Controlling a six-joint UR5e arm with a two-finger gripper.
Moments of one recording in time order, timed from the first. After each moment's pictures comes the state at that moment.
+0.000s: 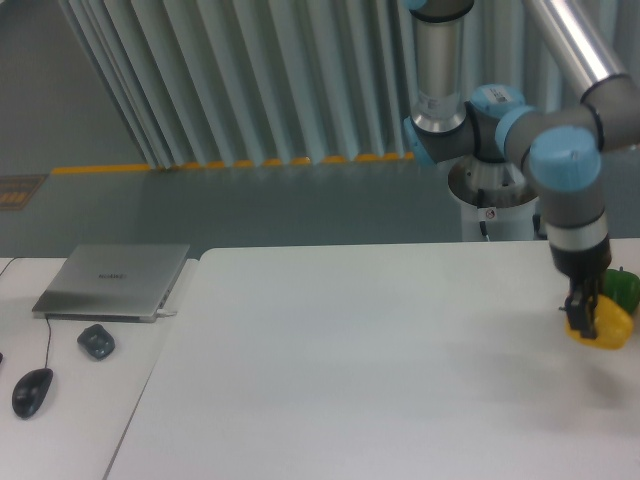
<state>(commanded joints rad) 2.52 -1.75 -1.62 -1.10 1.73 2.21</state>
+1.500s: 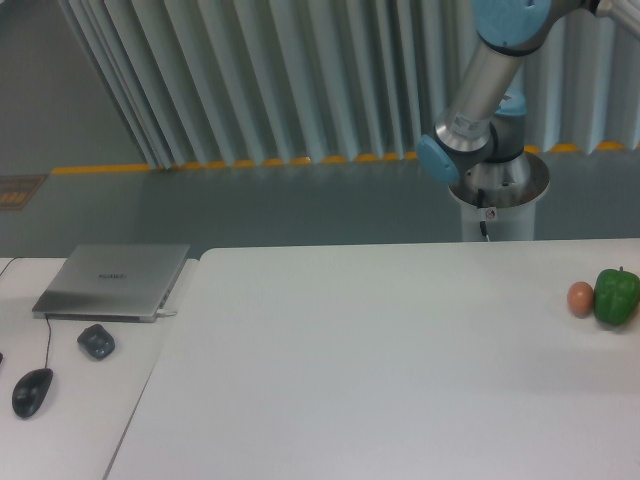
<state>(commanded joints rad) 2.92 -2.04 -1.52 -0.95 1.53 2.26</state>
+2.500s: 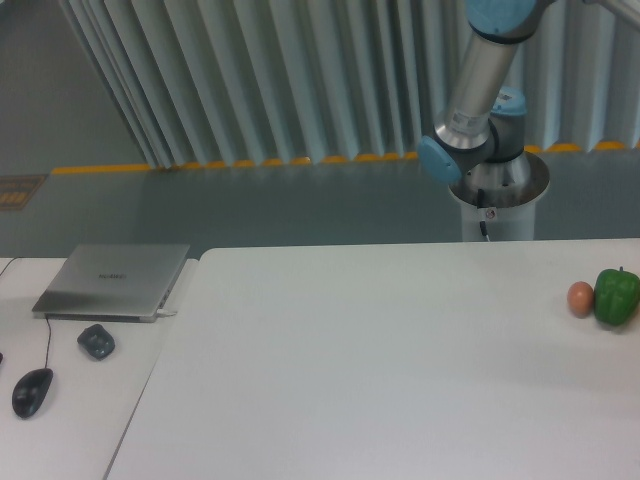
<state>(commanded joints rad) 2.89 -1.87 -1.60 -1.01 1.41 2.03</state>
